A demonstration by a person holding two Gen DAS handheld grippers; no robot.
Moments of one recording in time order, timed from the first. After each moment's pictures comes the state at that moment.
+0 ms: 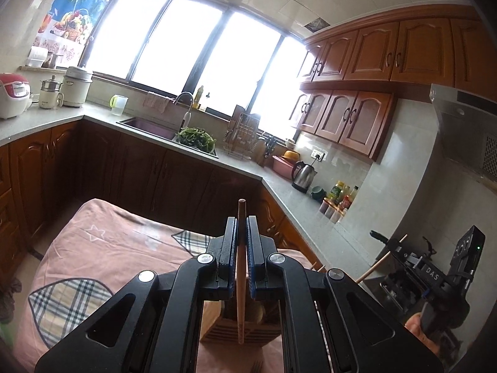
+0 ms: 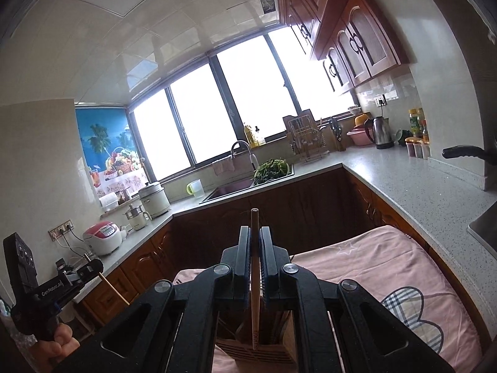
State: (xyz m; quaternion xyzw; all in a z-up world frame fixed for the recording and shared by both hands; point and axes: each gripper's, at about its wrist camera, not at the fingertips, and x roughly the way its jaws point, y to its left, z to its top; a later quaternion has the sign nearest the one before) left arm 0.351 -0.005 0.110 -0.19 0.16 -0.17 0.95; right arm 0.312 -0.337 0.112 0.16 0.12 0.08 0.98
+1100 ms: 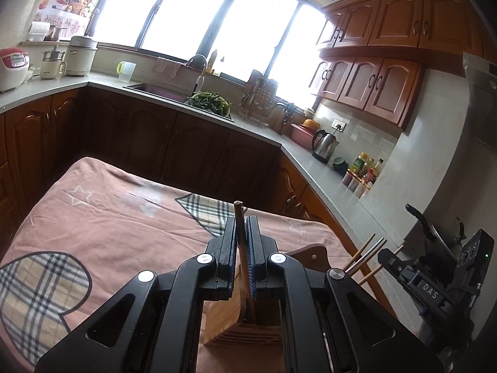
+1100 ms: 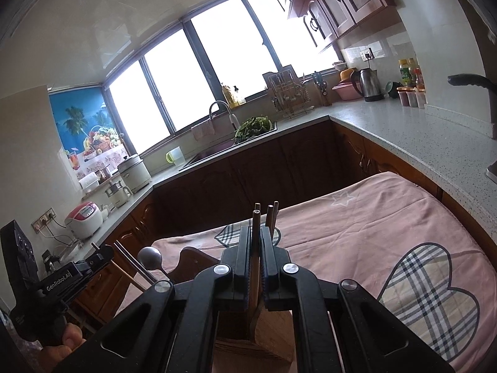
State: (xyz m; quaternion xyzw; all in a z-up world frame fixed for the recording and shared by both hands) left arm 0.423 -0.052 0.020 -0.17 0.23 -0.15 0.95; right arm 0.380 -0.332 0.014 0.19 0.21 0.06 0.96
